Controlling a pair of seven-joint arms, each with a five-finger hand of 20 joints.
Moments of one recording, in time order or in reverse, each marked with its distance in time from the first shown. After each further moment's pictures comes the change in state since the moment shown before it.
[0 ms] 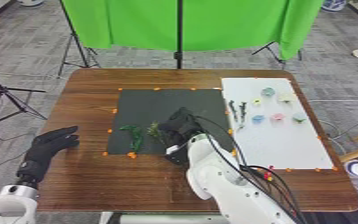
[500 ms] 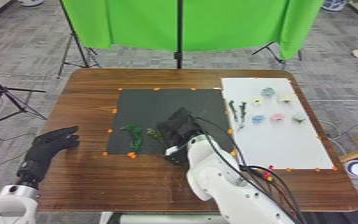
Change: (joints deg) left arm 0.0 0.1 0.0 0.0 0.0 -0.2 -0.1; right arm -0.5 0.0 0.1 0.1 -0.2 0.0 -1.6
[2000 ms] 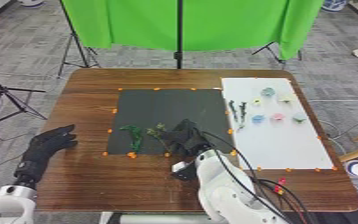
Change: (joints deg) left arm 0.3 -0.4 -0.8 0.0 0.0 -0.1 0.1; right arm -8.7 4.0 2.6 -8.2 -2.4 -3.6 -2.7
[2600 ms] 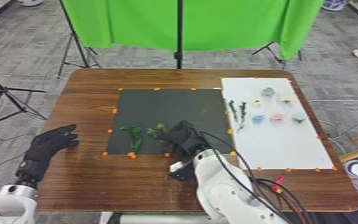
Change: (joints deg) left arm -0.4 0.0 0.4 0.1 0.0 -0.3 0.0; right arm 0.5 -0.8 0.1 1.4 2.7 -0.4 -1.1
